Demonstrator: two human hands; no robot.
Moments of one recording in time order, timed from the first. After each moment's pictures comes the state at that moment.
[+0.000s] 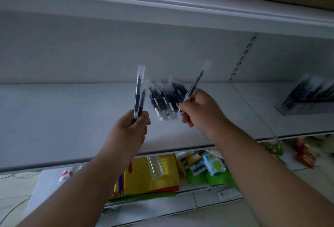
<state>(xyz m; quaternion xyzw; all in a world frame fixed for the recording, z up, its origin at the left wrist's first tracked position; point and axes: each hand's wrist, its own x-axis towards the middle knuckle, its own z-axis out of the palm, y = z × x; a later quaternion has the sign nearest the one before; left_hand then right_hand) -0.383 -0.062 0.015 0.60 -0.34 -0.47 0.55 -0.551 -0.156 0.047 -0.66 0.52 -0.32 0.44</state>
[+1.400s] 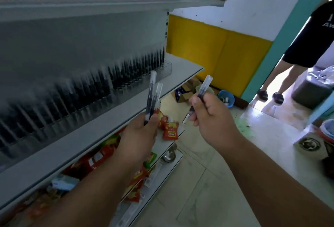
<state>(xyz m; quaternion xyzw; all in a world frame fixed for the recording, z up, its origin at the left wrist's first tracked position) -1.085 -0.235 0.018 0.44 -0.57 -0.59 0.37 -1.250 -0.168 0.059 -0.52 0.69 -0.48 0.13</state>
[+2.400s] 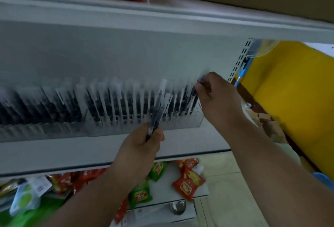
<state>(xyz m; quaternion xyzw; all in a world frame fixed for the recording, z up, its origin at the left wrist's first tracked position) -1.264 -0.392 0.008 0.62 -0.40 -0.46 0.50 -1.429 -0.517 0.077 -0.78 0.53 -0.34 0.06</state>
